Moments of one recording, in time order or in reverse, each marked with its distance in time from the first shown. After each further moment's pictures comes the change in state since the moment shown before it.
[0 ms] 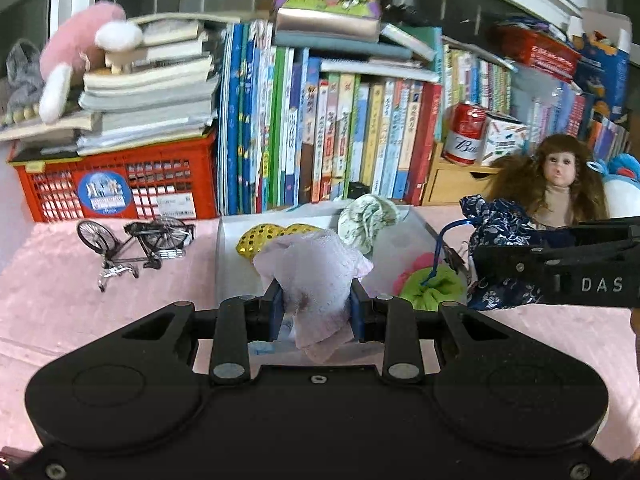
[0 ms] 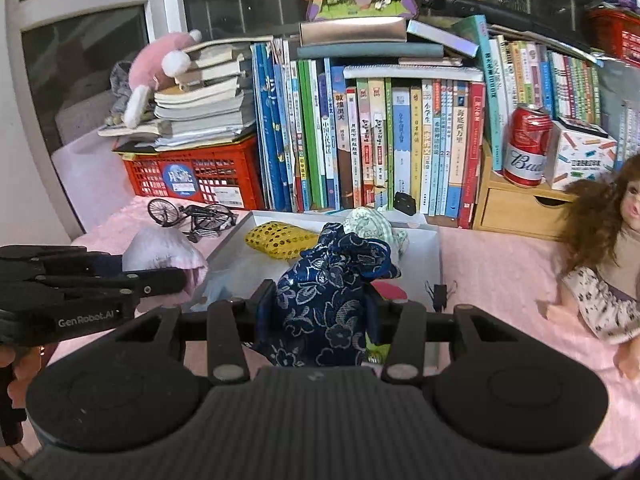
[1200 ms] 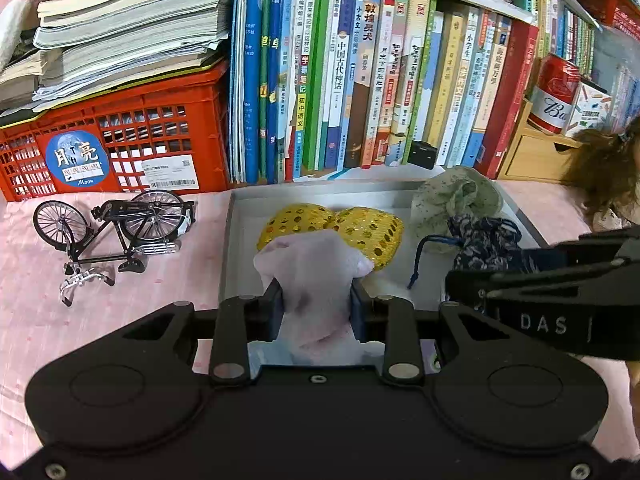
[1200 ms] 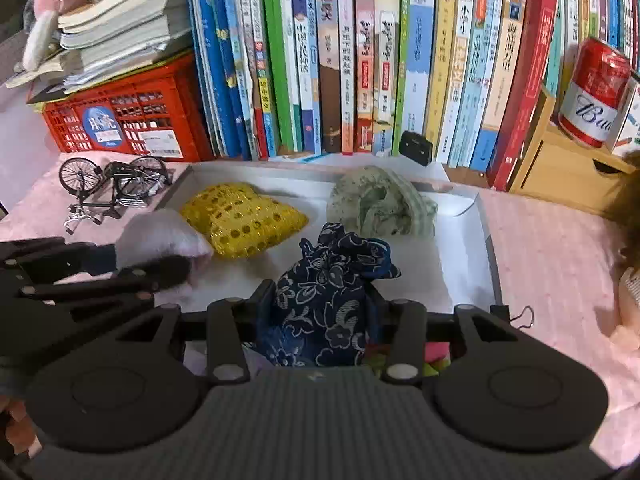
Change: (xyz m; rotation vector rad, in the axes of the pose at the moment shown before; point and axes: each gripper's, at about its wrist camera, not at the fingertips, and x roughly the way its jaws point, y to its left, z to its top) left arm 0.144 0.036 0.019 -0.030 0.155 0.081; right arm 0.160 0.002 0.022 0.031 0.250 -0.101
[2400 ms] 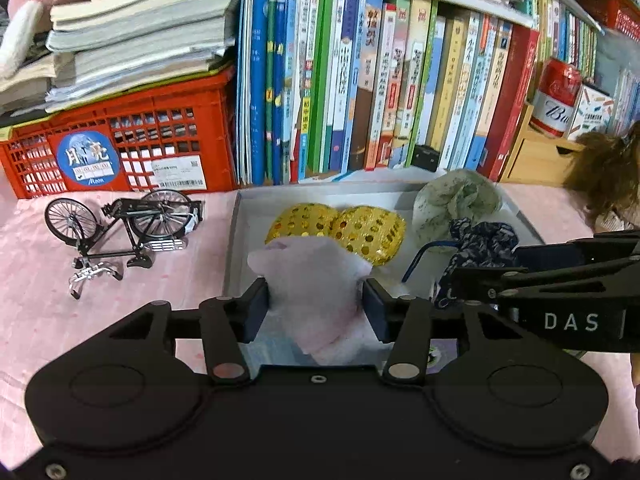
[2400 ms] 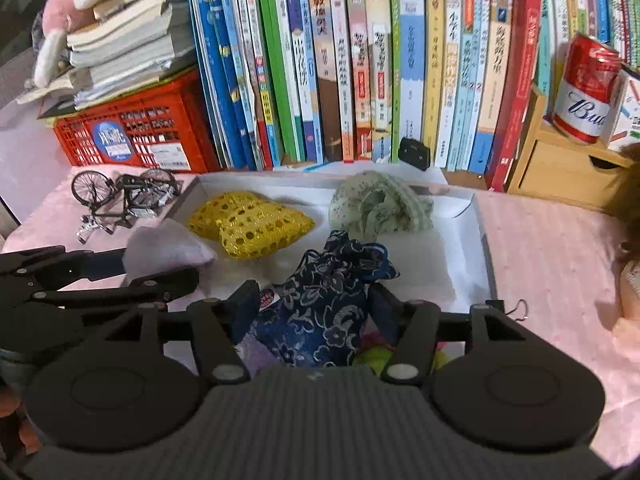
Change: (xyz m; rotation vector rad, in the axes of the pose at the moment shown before) left arm -0.014 -0.004 -0.004 -0.005 -0.024 0.028; right arm -0.020 -0.010 -0.003 0.026 -0.047 0.039
